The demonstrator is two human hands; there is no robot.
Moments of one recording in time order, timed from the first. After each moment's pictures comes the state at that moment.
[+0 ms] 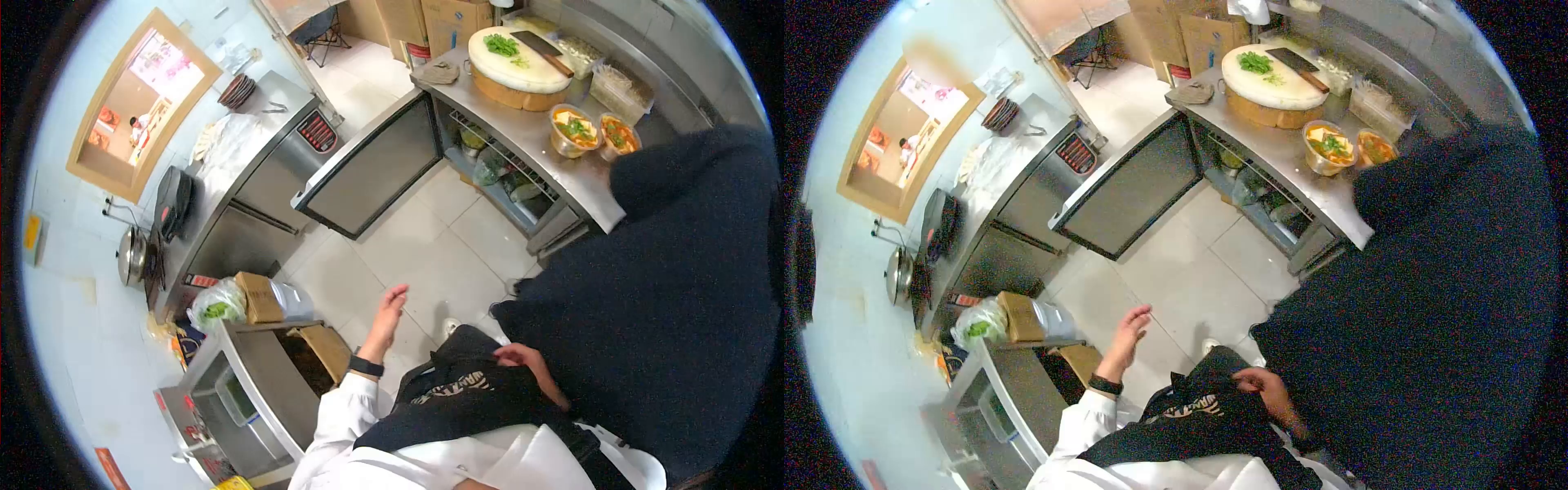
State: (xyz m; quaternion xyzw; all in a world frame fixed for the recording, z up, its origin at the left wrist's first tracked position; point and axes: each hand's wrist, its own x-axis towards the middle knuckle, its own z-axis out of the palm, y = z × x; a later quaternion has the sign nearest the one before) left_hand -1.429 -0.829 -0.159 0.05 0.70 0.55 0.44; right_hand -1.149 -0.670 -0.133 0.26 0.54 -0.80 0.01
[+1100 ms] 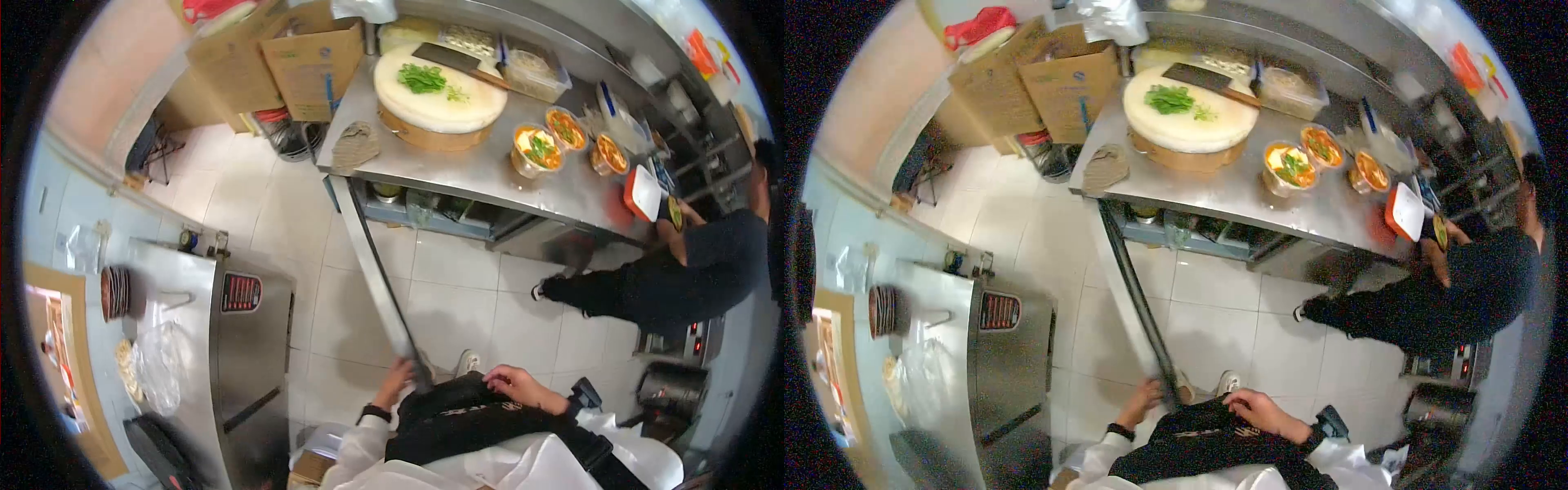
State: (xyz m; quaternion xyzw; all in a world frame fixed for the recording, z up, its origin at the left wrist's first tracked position) left_hand -1.768 -0.761 -0.303 0.07 0.61 0.31 0.73; right_hand -1.500 -0.685 -0.109 0.51 0.56 -0.65 -0.06
